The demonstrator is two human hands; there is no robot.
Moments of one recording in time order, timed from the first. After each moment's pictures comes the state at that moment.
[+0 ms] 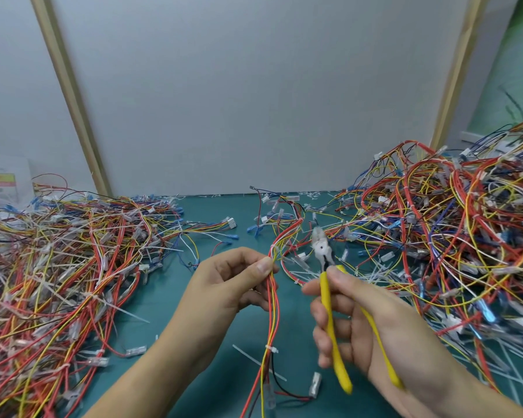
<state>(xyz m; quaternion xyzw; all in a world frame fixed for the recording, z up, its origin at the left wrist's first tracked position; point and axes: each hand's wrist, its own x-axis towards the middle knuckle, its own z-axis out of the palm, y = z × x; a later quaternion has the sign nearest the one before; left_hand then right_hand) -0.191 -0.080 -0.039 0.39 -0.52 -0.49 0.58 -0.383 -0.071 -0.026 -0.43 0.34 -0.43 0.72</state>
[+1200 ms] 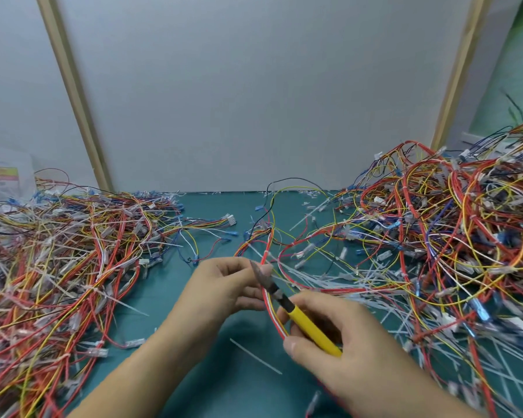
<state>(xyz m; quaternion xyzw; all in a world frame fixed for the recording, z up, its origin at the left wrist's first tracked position) -0.189 -0.087 -0.044 0.47 -0.47 -0.52 0.53 -0.380 -0.063 -0.042 -0.77 0.37 -0.33 0.40</state>
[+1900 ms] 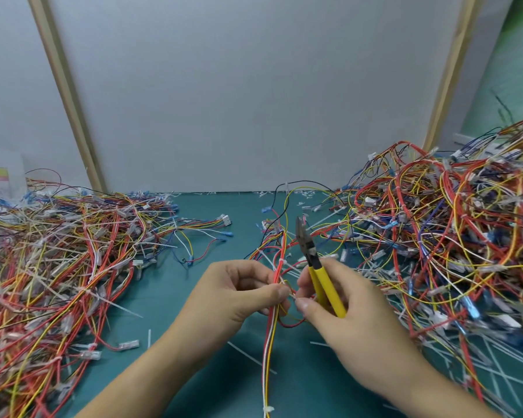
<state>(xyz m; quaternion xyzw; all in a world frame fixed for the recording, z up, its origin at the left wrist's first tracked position) -0.199 -0.077 -0.040 0.45 -0.57 -0.48 0.49 -0.387 -0.080 -0.044 -0.72 0.44 -0.42 0.33</state>
